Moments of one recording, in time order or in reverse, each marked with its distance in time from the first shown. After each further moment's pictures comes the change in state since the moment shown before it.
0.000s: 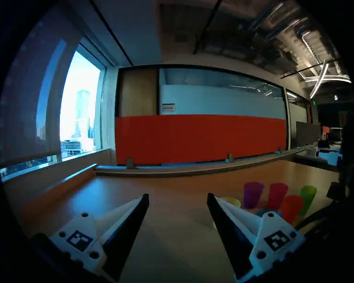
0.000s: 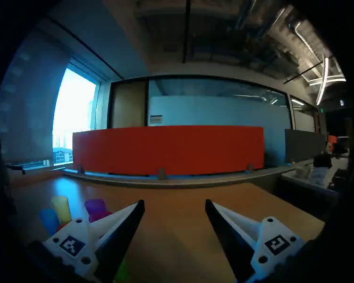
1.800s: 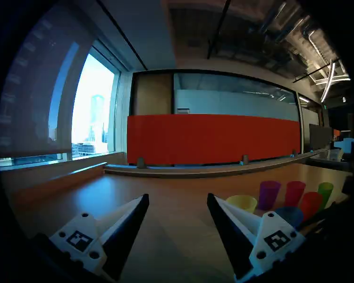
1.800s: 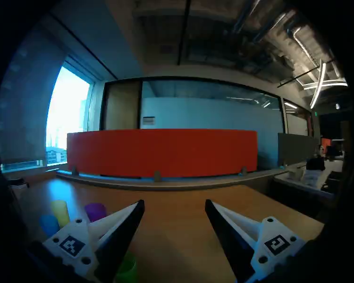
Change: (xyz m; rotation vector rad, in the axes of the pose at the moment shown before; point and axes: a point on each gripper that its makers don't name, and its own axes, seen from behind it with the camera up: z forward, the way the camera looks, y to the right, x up) left arm -0.038 -0.007 0.031 0.115 0.052 -0.016; right arm 0.013 -0.015 -0.007 -0.071 0.009 -0.016
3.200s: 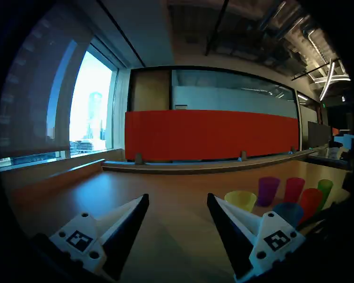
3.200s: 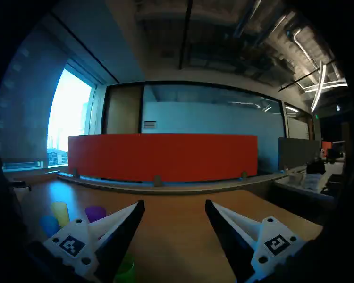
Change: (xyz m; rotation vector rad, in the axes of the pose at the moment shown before) left arm -0.007 0.002 -0.001 -0.016 -0.026 0.003; right arm 0.010 0.003 -0.002 0.013 0.038 -0.009
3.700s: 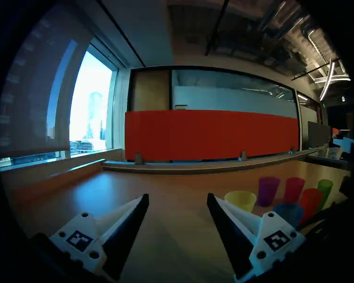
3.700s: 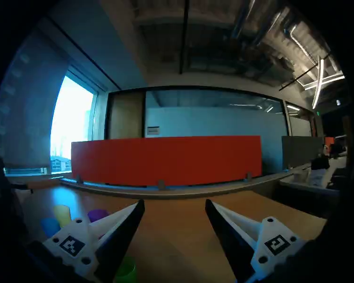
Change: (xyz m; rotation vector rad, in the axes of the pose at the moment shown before) left arm 0.000 0.000 -0.001 0.000 0.000 0.000; right arm -0.008 -0.003 0.007 0.029 0.041 0.034
